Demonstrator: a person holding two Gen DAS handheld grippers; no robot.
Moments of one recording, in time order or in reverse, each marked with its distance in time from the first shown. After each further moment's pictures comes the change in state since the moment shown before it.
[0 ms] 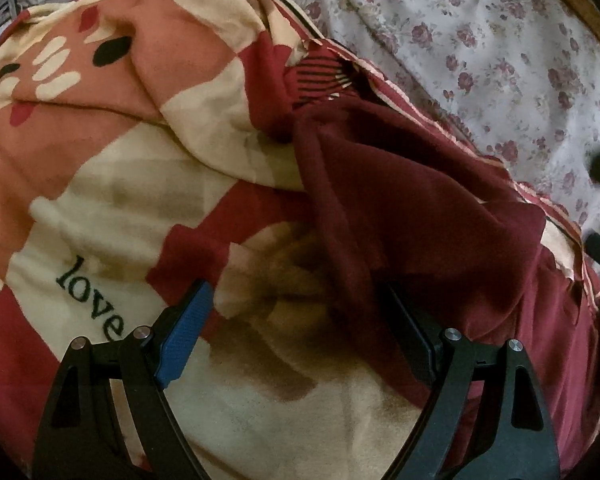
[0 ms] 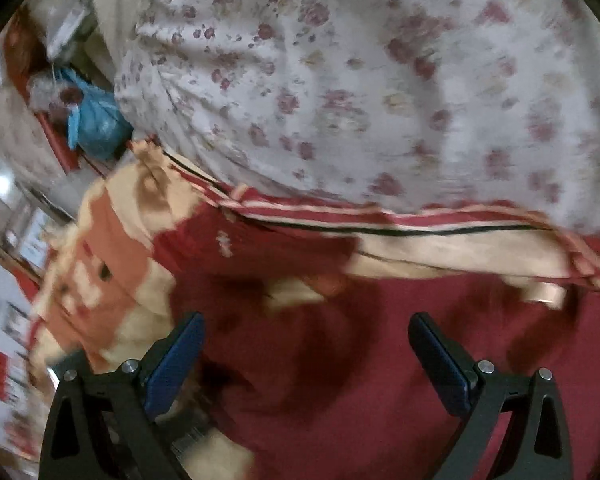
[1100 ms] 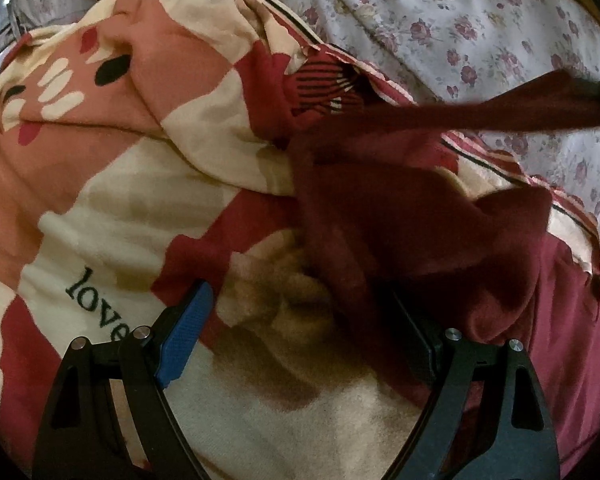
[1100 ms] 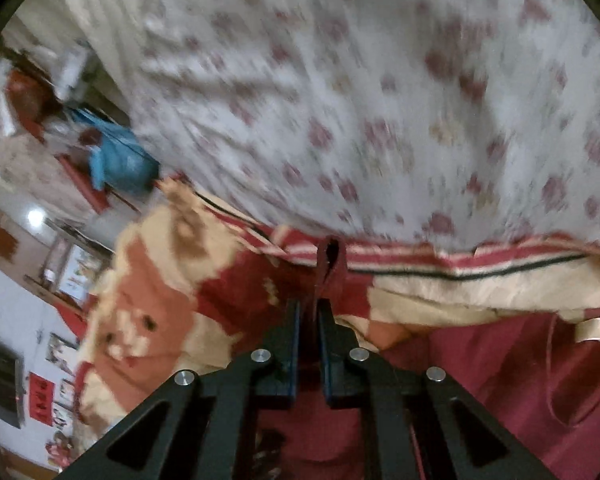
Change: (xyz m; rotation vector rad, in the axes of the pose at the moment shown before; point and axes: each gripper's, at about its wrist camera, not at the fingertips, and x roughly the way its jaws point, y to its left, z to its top) left arm 0.007 -0.018 0.000 0.050 -0.047 0.086; right arm -0.007 0.004 0.046 0.057 -0.061 0.157
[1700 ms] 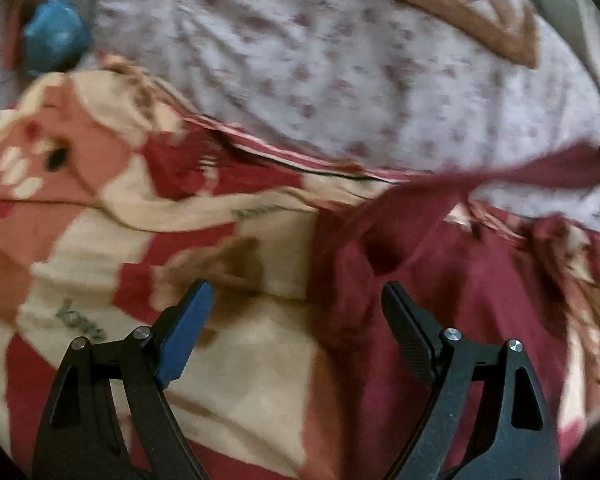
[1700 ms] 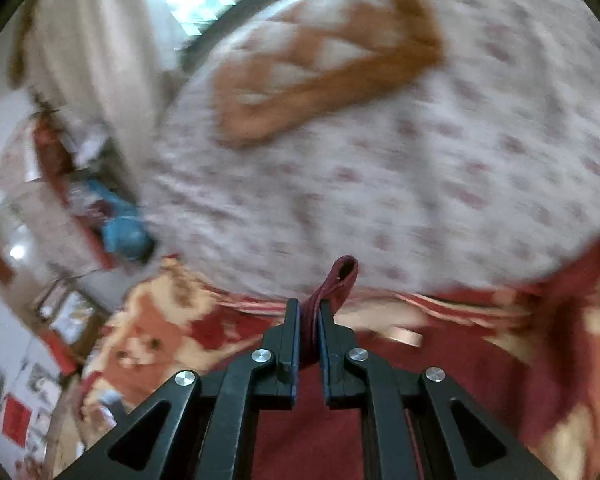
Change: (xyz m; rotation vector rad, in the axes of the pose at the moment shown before) left arm -0.088 -0.025 -0.026 0.241 -0.122 -0.410; right arm -0.246 -0.077 -0.050 0.012 -0.285 -0.163
